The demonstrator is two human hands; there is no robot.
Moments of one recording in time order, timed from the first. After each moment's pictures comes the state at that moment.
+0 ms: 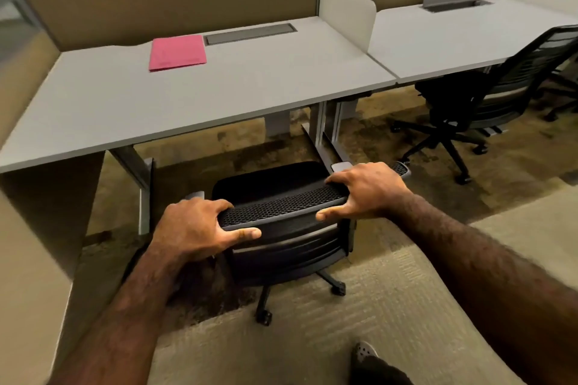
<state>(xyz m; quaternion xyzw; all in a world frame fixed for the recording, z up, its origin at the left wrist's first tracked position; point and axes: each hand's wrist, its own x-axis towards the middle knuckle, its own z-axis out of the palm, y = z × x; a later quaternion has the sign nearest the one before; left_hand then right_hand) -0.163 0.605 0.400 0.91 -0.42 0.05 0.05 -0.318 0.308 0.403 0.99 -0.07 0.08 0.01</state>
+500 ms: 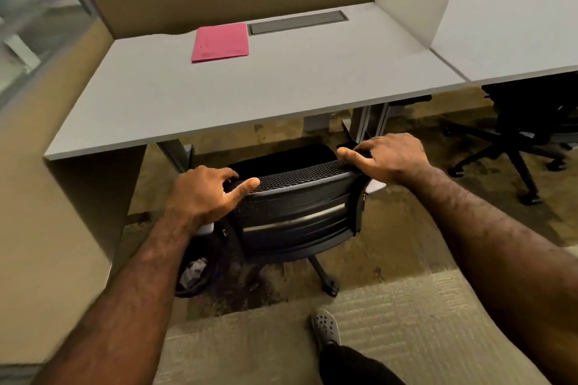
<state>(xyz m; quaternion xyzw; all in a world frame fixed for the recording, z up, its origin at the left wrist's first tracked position) -0.049 0.584 0.394 0.93 -0.33 0.10 0.11 -0.176 0.240 0.390 0.99 -0.10 0.13 0.00</state>
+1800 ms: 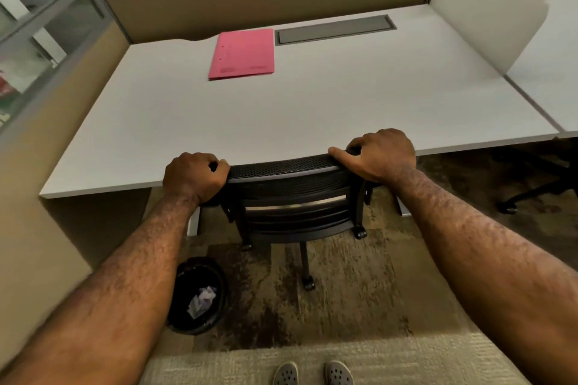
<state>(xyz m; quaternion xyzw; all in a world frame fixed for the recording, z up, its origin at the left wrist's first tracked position) 0.191 0.528 0.388 0.96 -0.19 0.11 0.14 0.064 0.191 0.398 0.99 -0.12 0.08 -0.01</state>
